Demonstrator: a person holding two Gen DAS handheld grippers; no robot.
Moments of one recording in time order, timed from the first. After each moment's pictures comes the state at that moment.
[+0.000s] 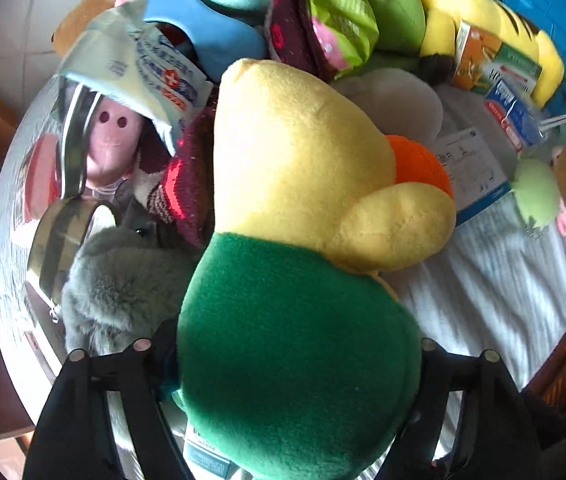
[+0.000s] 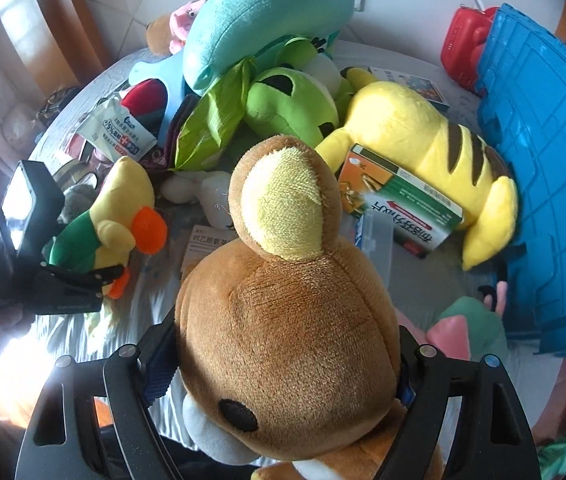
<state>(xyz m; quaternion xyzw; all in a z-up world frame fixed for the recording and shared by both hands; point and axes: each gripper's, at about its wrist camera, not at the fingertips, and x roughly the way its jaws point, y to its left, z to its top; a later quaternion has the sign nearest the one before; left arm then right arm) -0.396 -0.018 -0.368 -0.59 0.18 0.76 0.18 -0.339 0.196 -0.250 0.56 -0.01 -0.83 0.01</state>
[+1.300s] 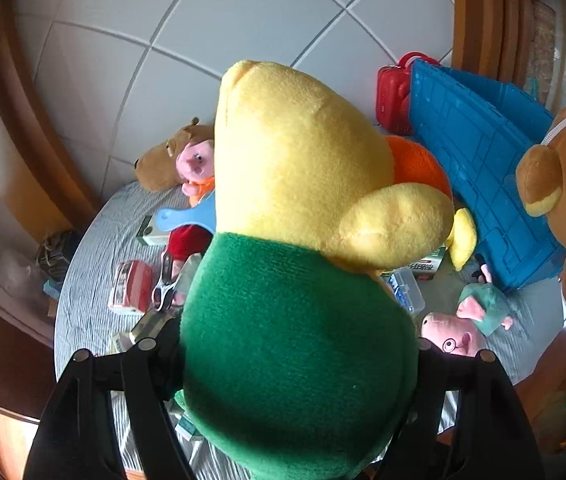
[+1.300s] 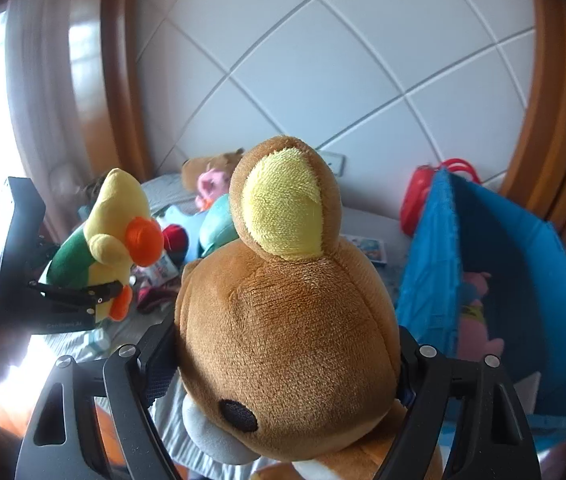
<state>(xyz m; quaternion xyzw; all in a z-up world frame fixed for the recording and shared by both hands) -0.316 0.075 -0.115 -0.41 0.13 0.89 0.13 -0.252 0.282 -0.030 0.35 0.04 -0.94 0.05</state>
